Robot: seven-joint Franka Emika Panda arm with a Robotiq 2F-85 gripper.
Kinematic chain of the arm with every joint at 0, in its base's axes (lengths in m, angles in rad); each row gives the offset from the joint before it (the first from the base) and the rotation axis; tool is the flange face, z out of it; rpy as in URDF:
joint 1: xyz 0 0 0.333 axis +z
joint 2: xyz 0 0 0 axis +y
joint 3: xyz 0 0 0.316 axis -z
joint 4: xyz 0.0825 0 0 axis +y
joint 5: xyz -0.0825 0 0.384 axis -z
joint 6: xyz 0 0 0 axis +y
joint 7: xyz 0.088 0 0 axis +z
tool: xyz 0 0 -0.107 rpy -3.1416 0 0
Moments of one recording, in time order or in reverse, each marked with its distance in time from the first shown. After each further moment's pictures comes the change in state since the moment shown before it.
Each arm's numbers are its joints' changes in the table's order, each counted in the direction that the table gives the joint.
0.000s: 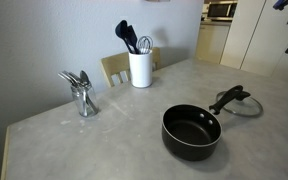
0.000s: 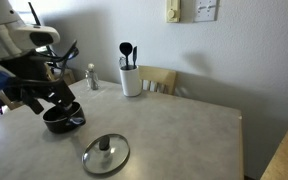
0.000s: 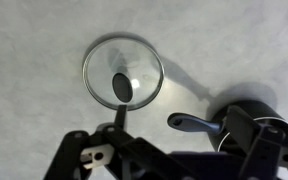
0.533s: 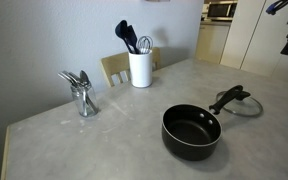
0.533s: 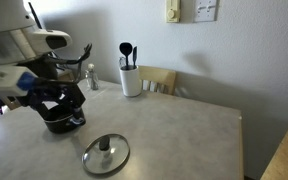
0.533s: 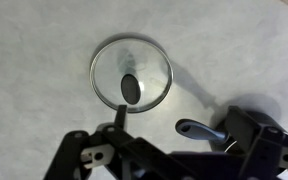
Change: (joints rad) arm -0.011 0.066 0.015 -0.040 -0.006 -0.008 0.116
